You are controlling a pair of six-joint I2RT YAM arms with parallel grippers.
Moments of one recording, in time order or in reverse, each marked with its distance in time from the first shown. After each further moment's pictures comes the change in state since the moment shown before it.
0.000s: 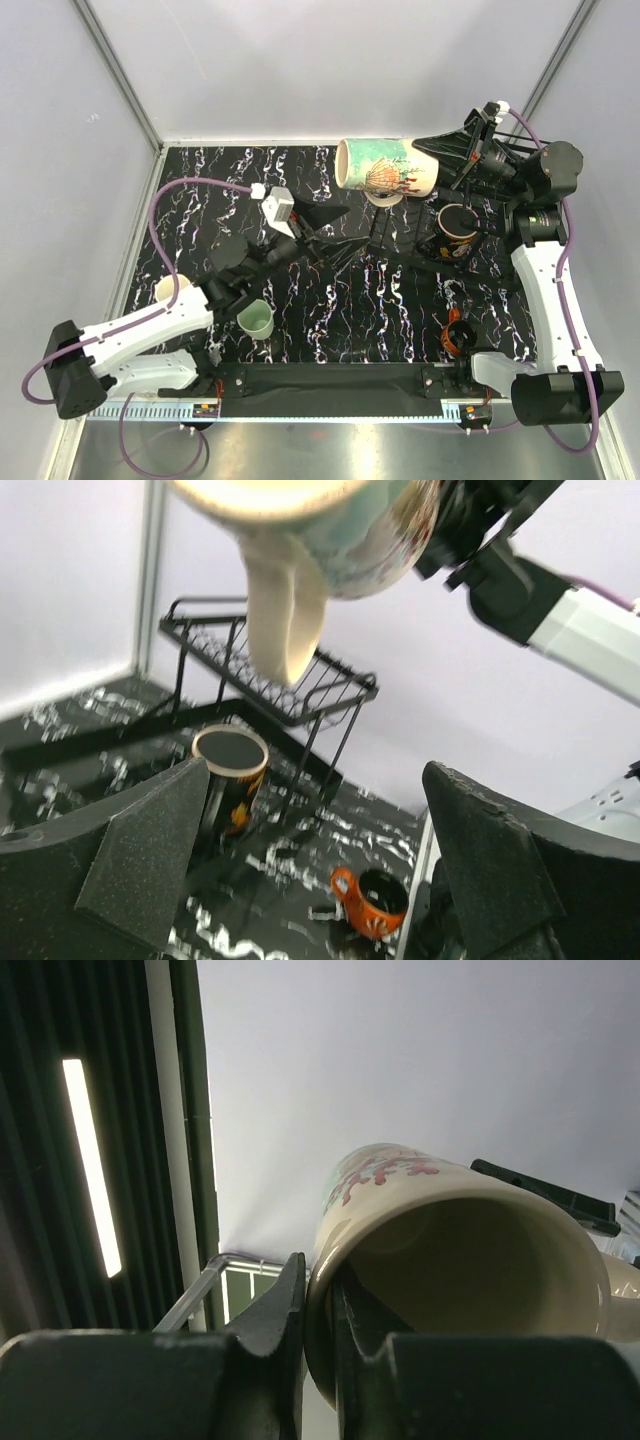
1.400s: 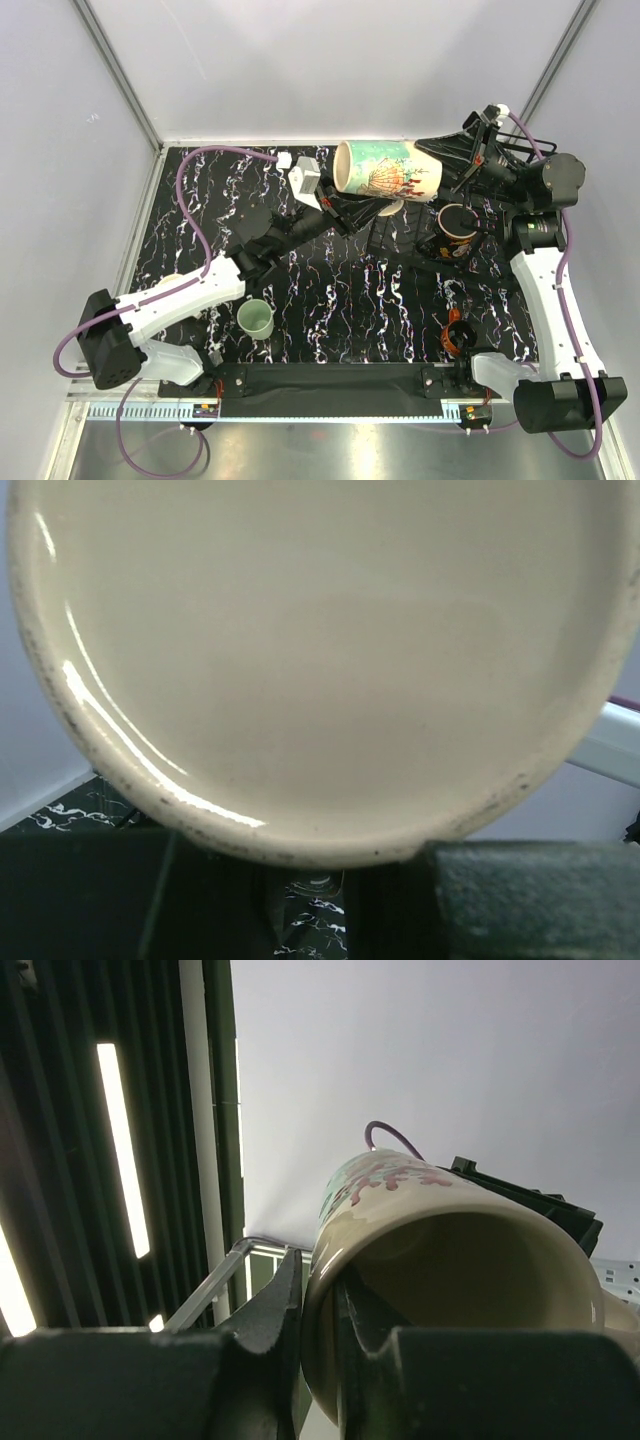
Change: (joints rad) left arm 0.014 0.283 0.274 0.169 0.128 0.015; right arm 0.029 -0.034 -0.042 0.124 0.023 0.113
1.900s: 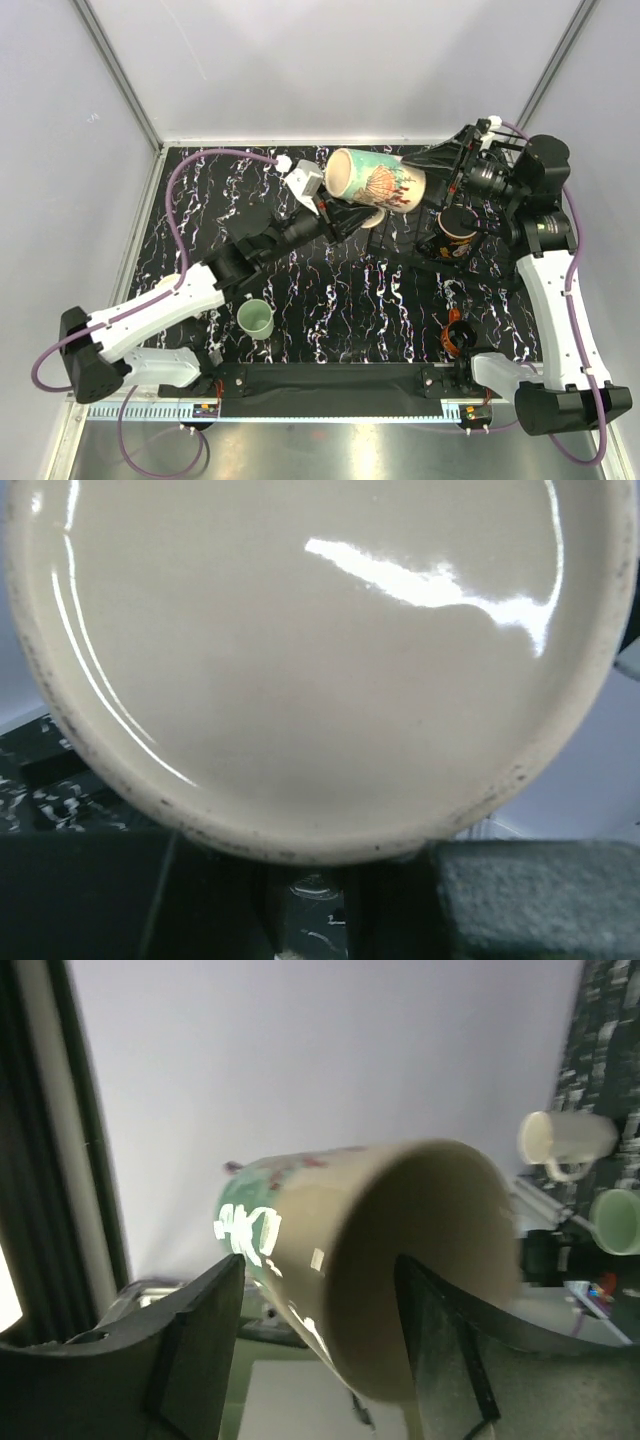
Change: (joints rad) left arm -0.012 -0.115 0.006 -0.370 -0.114 0.044; right arm 0.019 -0.010 0.104 -0.609 0.003 -0.519
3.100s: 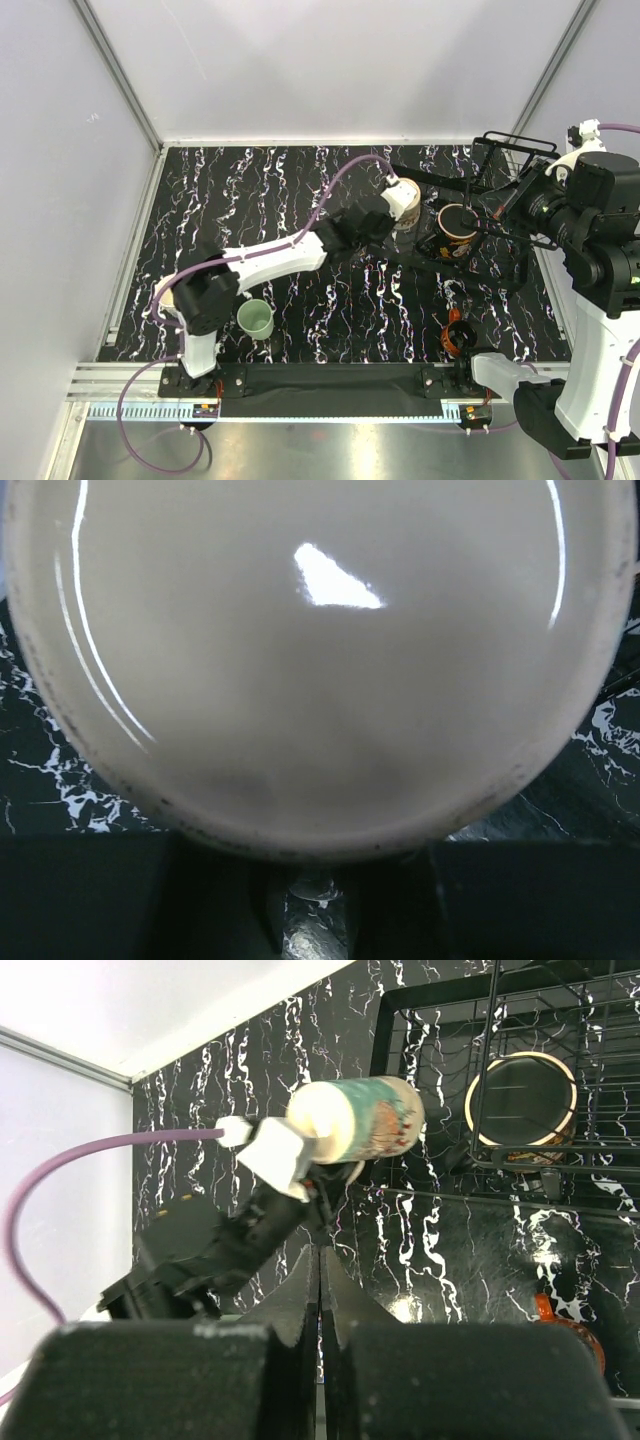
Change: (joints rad) left arm -0.020 0.655 0.373 -0.404 -0.394 0.333; right arm -0.016 0.008 0.653 -1.171 0.907 -1.019
